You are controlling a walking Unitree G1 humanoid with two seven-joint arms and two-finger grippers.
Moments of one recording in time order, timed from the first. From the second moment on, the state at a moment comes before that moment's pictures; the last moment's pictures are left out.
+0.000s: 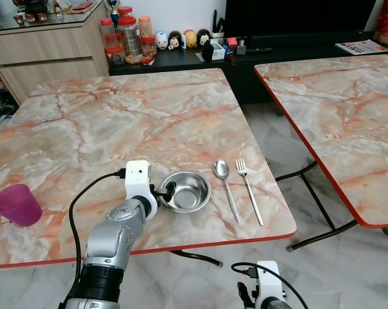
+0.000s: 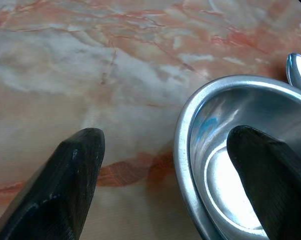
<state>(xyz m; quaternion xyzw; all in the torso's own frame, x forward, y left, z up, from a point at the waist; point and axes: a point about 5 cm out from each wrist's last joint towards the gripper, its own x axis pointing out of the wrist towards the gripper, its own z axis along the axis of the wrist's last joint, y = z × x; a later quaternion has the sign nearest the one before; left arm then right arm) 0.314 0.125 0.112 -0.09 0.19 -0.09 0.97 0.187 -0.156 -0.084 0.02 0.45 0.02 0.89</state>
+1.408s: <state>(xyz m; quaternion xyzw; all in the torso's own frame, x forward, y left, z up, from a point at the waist) 0.311 0.112 0.108 -0.07 0.21 -0.14 0.96 0.188 -0.155 -0.084 0.02 0.45 0.02 0.89</state>
